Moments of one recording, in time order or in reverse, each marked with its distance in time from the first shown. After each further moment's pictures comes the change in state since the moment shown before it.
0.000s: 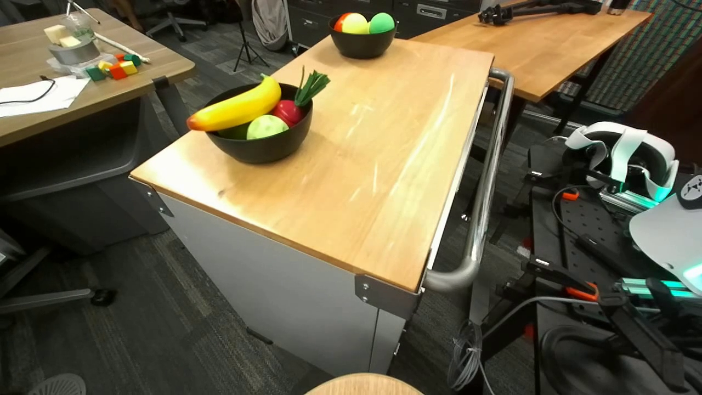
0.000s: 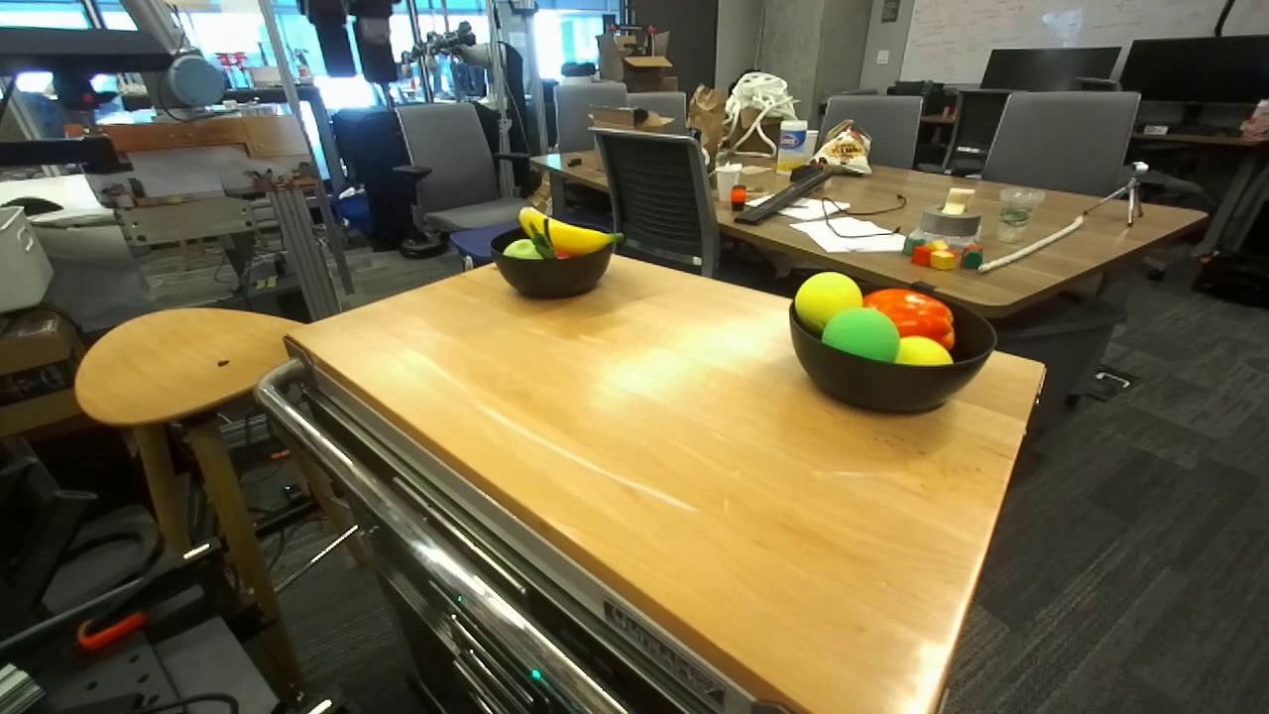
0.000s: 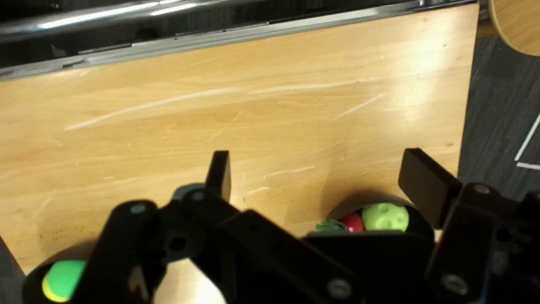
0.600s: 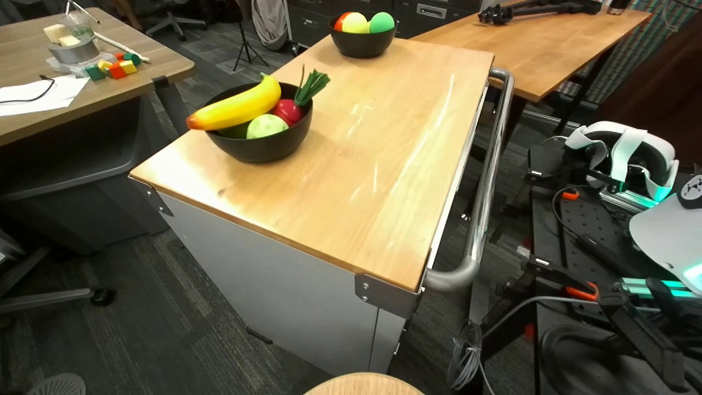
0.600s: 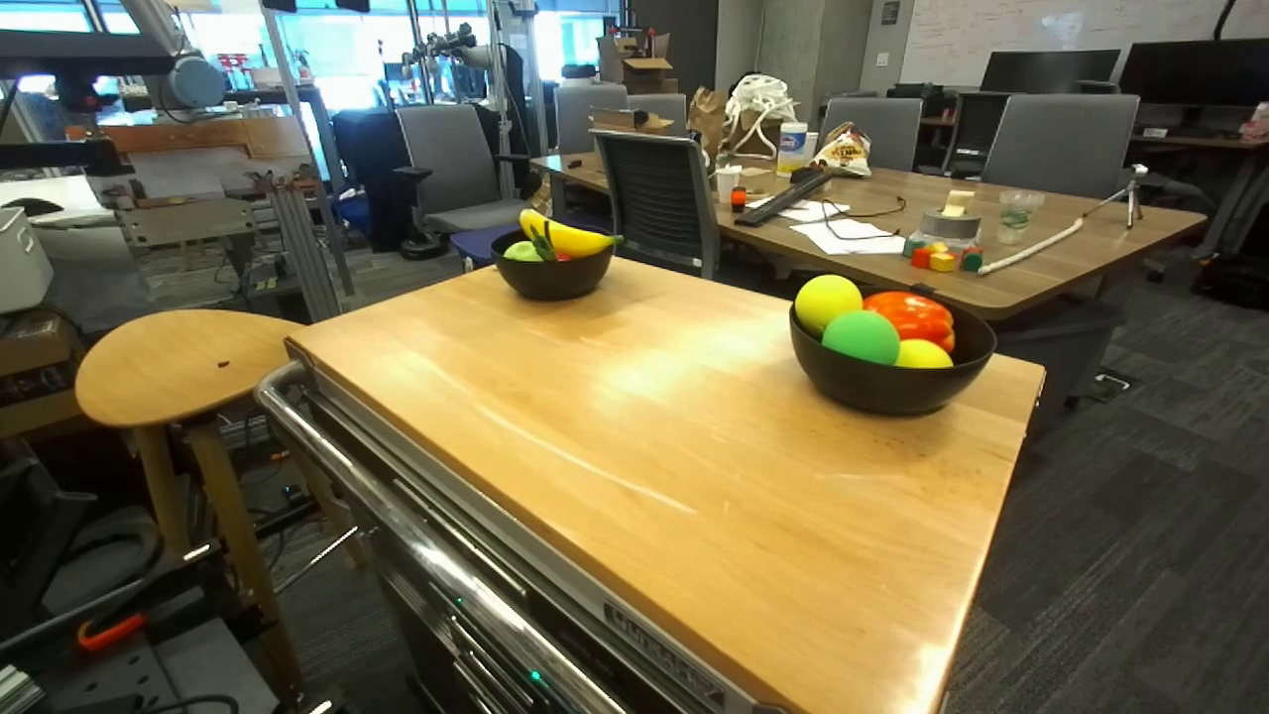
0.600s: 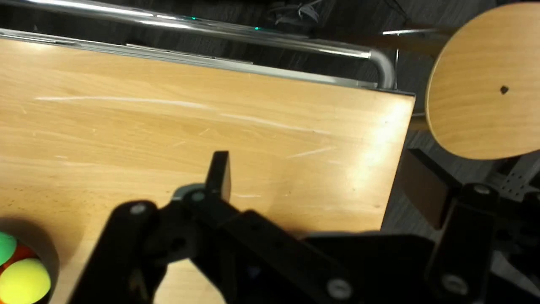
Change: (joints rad) arm 0.048 0.089 -0.024 0.209 0.025 -0.258 -0.251
